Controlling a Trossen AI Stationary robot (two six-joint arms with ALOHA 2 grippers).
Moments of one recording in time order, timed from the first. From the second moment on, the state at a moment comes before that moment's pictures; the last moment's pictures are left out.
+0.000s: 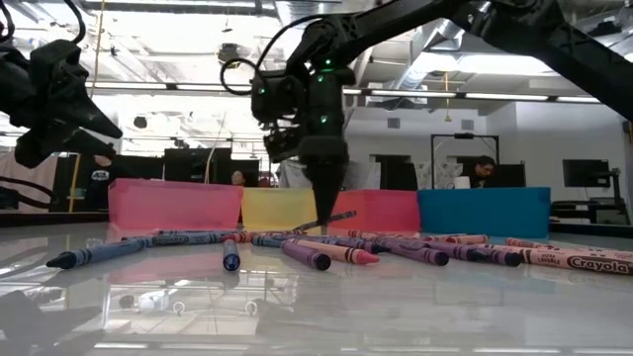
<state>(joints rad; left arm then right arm) -0.55 0.00 0.24 -0.82 -0.89 -1.13 -0.20 2.32 2.08 -1.24 -0.05 -0.20</state>
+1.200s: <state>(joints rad) -0.55 0.00 0.24 -0.82 -0.90 -1.14 -0.48 1.53 0.99 -0.14 0.12 0.08</state>
